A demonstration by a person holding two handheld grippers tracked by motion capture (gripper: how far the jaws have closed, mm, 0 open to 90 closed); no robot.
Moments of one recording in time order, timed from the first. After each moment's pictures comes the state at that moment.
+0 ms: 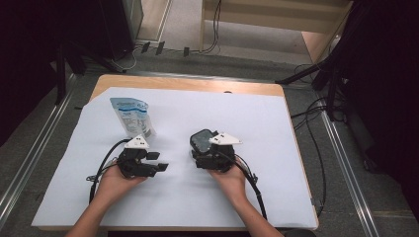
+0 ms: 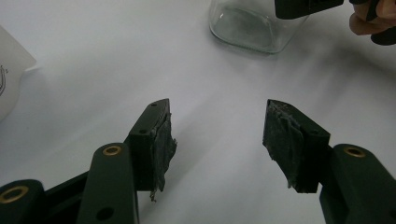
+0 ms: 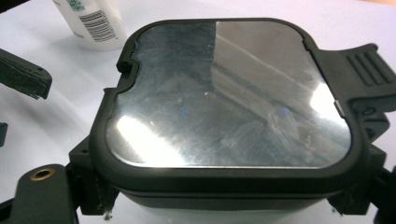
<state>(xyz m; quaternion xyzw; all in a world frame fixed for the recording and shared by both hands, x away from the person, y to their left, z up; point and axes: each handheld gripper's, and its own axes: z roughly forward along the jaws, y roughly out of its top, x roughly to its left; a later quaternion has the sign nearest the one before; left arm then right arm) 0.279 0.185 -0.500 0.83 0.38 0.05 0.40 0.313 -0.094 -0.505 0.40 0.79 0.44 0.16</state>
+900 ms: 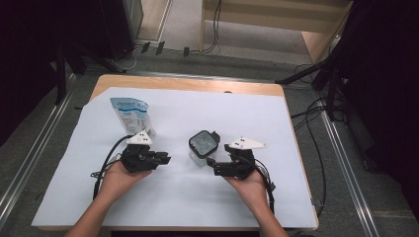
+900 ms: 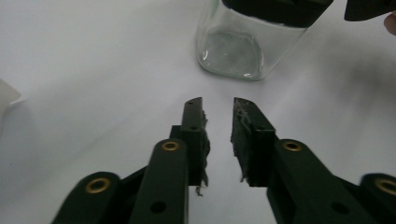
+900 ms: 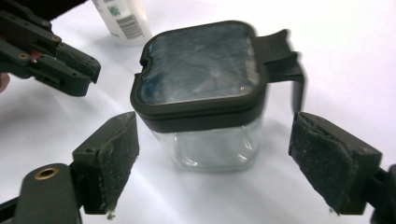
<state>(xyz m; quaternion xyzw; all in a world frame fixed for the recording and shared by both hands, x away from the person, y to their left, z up) 0.287 0.175 -0.489 0.82 0.37 0.04 0.43 0.288 -0.147 -0.475 0.39 0.79 0.46 0.11</state>
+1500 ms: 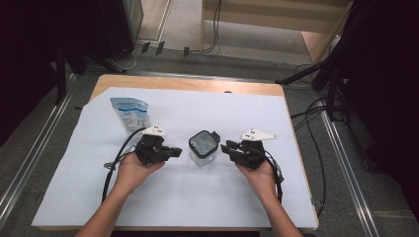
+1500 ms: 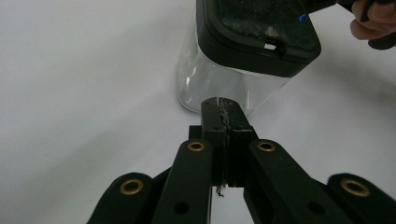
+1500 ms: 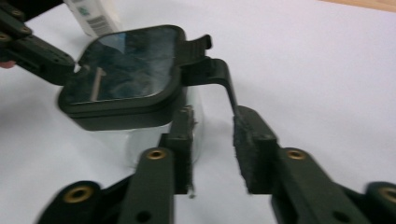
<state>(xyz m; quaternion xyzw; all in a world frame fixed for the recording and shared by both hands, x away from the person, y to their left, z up) 0.308 0.141 -0.482 0.83 0.37 0.02 0.42 0.322 -0.174 -0.482 0.38 0.80 0.46 0.12</state>
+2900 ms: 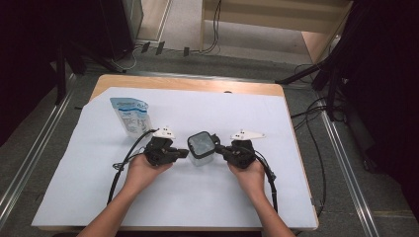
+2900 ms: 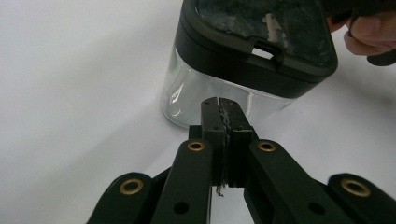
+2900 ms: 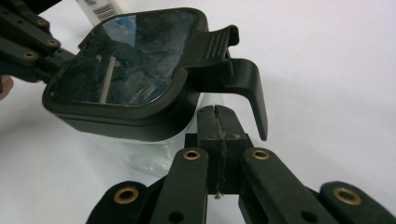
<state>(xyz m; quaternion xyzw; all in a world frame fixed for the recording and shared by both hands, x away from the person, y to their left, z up) 0.314 0.126 -0.492 0.83 0.36 0.03 0.42 0.325 -0.150 -0.495 0.39 0.80 0.45 0.08</state>
